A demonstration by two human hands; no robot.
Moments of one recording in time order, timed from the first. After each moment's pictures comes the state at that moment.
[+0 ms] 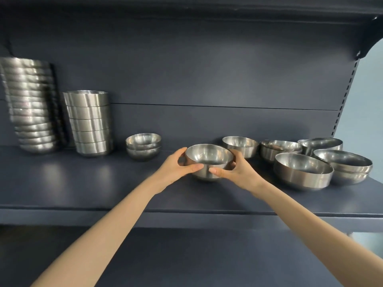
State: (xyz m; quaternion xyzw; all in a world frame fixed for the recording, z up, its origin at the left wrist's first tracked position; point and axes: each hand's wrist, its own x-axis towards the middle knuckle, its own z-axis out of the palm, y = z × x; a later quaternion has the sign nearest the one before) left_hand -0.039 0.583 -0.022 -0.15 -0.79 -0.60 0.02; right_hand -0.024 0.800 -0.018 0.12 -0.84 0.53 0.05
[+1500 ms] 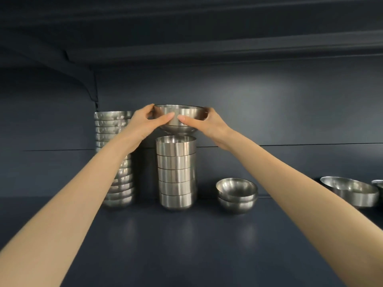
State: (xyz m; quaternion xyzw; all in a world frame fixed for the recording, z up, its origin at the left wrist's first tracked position) left_hand -0.102 0.244 0.177 -0.19 -0.79 -0.53 0.26; right_hand -0.135 0.434 0.173 0.24 -0.76 0.59 0.15
